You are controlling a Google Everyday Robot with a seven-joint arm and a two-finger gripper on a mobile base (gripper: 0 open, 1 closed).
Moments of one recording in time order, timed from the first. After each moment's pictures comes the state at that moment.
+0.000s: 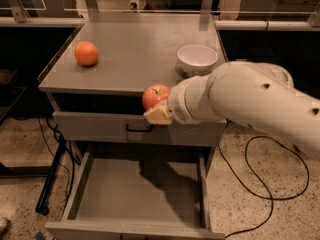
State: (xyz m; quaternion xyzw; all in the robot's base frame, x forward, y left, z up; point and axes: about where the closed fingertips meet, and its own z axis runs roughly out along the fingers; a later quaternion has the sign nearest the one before) arm 0.536 -0.009 0.851 -0.41 0.81 0.09 0.41
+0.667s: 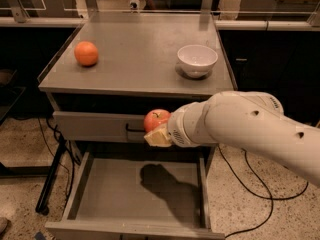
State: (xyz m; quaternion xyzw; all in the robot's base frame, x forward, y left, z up) arm 0.509 -0.012 0.791 -0.39 0.84 0.12 0.37
